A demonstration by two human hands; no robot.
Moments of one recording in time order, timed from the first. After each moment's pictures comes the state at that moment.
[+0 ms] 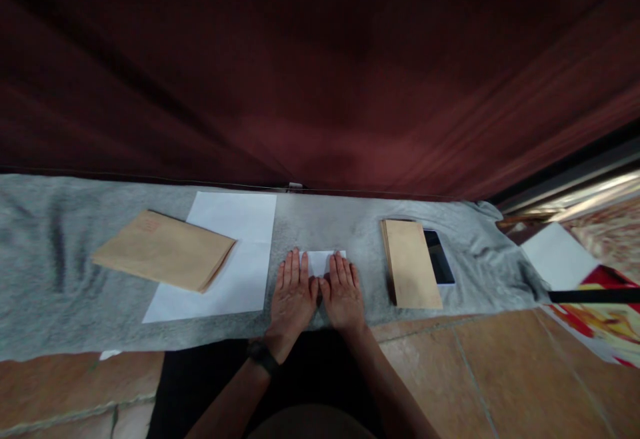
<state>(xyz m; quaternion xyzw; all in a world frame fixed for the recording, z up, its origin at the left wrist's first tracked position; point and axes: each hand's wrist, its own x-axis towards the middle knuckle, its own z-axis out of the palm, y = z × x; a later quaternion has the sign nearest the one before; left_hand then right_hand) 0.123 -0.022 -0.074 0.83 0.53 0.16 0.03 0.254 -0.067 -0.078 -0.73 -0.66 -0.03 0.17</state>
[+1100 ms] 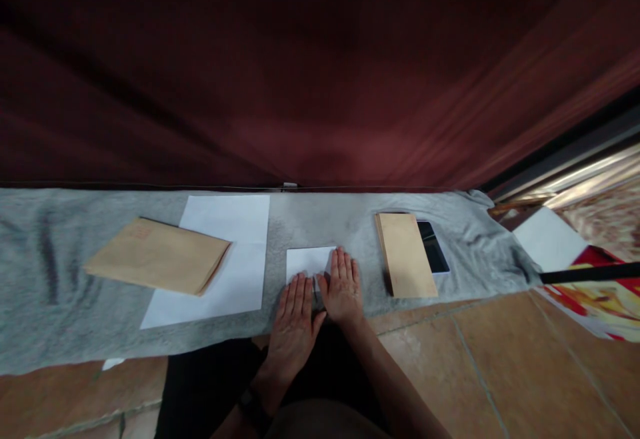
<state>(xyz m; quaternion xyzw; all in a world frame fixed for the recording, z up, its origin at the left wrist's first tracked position) 0.101 -0.077 -0.082 0.88 0.44 0.16 0.02 0.251 -0.068 -0.083 -0.76 -0.62 -0.04 0.17</state>
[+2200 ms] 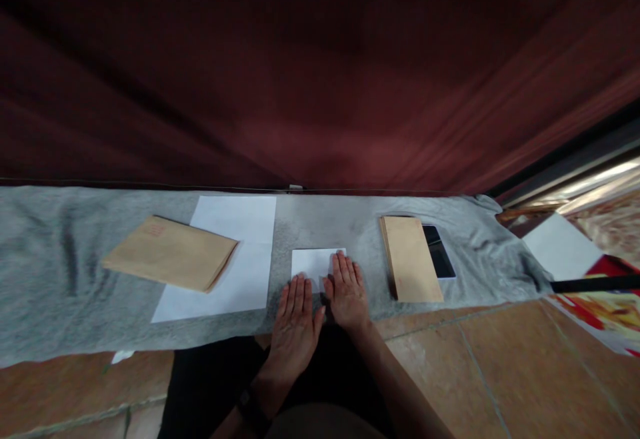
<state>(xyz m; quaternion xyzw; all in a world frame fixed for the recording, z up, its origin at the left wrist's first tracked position) 0.097 -0.072 -0.076 0.87 0.45 0.18 0.01 0.261 -0.074 -0.082 -0.73 -0.66 -0.04 0.16</state>
